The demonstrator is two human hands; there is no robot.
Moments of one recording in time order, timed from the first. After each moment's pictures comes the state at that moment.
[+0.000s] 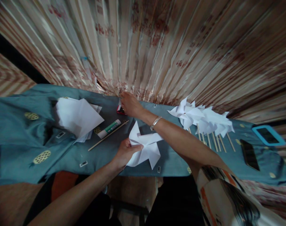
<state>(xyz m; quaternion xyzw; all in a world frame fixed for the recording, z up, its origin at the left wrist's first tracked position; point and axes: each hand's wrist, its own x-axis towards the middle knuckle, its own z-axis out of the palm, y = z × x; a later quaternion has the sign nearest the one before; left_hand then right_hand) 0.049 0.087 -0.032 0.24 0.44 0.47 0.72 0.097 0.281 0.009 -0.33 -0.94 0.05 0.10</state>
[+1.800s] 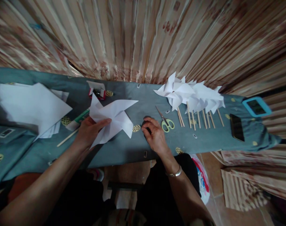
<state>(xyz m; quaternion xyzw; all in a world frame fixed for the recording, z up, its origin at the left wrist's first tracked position) 0.024 0.121 -0.011 0.22 0.53 0.51 0.64 0.264 0.092 -0.048 -0.58 -0.72 0.19 0.34</state>
